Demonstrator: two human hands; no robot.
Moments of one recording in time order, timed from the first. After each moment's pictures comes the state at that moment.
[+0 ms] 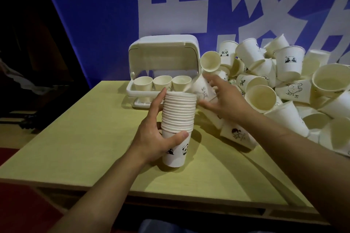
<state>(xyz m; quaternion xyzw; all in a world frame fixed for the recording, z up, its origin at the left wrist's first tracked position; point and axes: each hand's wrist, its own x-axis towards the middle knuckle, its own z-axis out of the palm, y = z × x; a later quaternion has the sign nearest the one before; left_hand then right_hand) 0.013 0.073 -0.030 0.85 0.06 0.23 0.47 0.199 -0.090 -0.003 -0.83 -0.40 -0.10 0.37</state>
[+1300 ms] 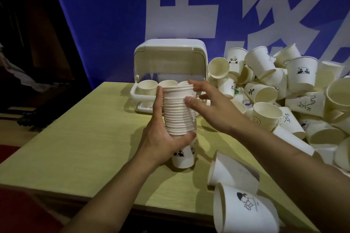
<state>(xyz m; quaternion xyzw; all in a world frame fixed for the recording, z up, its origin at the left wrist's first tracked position) 0.036 0.080 -0.036 0.85 0.11 0.30 0.43 0.149 -0.056 0.024 -0.78 -0.41 0.02 0.48</state>
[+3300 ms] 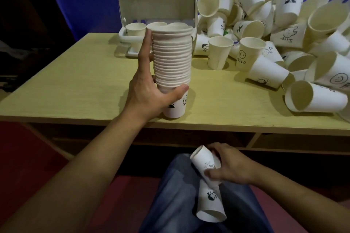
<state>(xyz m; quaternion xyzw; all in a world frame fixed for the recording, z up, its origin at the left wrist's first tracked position) -0.034 0.047 -0.053 0.85 0.02 0.36 0.38 0.029 -0.197 -0.182 -0.87 -0.37 0.24 0.21</state>
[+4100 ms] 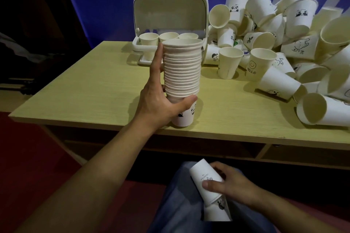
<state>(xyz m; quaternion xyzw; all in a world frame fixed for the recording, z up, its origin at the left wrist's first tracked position) -0.037 0.051 -0.057 0.85 0.01 0.36 0.39 0.001 -0.194 -0.211 -0.78 -0.21 0.38 0.46</state>
